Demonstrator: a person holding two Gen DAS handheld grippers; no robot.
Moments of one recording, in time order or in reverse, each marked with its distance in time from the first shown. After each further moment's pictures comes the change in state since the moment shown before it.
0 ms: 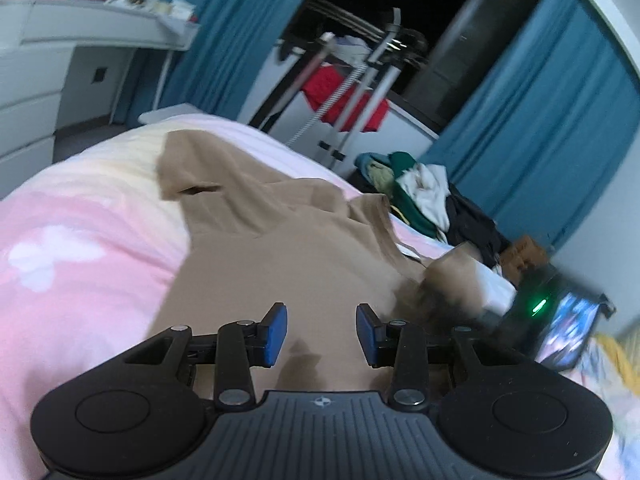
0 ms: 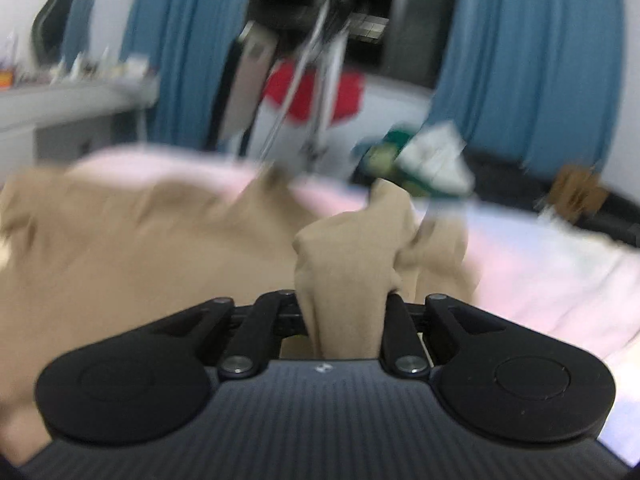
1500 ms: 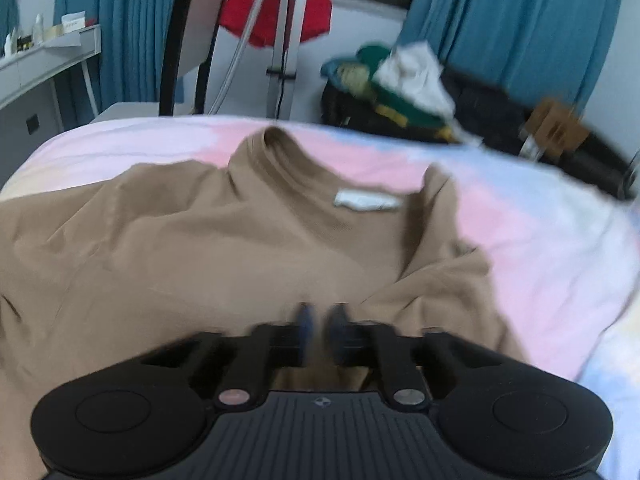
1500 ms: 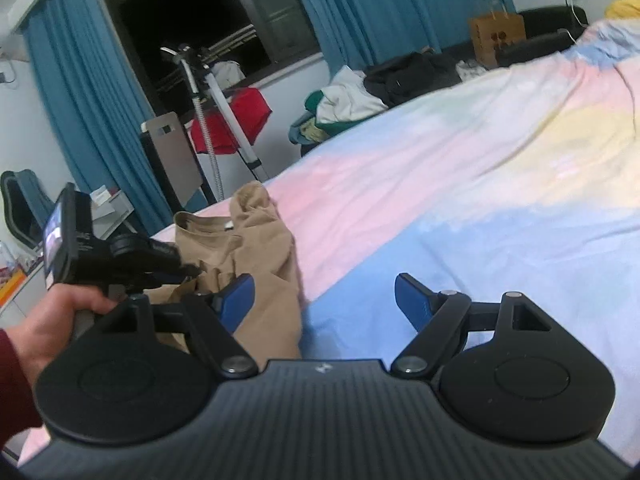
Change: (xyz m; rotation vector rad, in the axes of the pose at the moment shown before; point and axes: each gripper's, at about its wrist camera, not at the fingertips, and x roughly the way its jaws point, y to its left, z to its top) left arm 0.206 -0.143 0.014 0.410 0.286 0.145; right arm -0.147 -0.189 -0.087 0.645 -0.043 0.065
